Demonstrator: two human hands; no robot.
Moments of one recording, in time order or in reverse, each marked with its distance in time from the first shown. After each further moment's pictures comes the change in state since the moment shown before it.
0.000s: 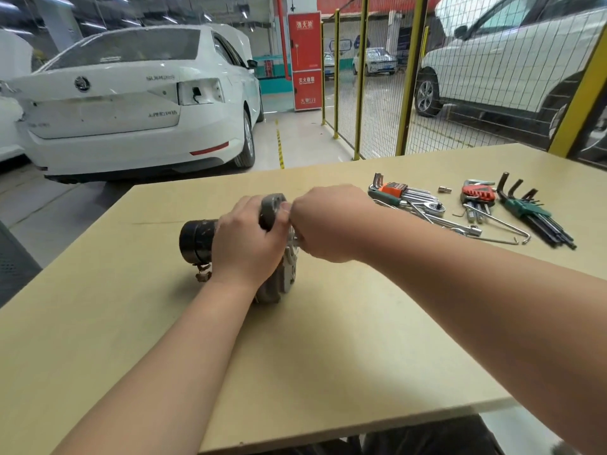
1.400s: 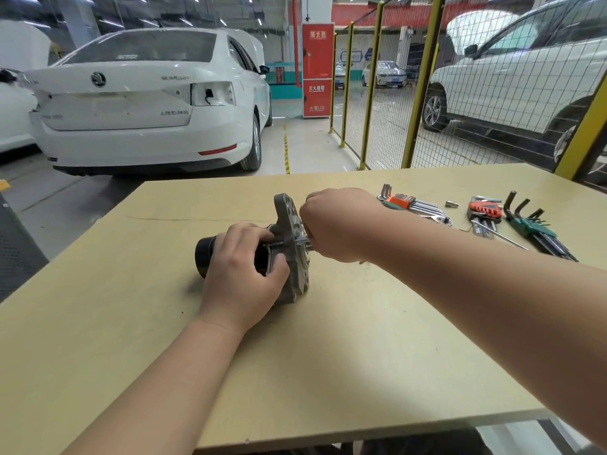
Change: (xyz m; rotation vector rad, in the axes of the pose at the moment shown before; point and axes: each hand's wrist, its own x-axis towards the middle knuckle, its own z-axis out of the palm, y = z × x) left_hand -0.038 -0.009 -0.028 0.096 -0.082 0.004; right_hand 0.013 0.004 0.005 -0.068 0.001 -0.039
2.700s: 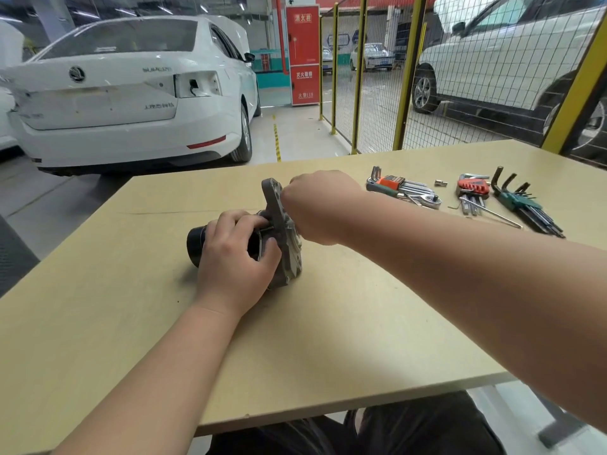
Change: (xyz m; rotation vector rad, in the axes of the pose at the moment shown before) left_hand -0.001 0.002 0.001 0.018 -0.022 -0.018; right_hand 0.002 -0.010 0.001 -0.045 0.003 0.022
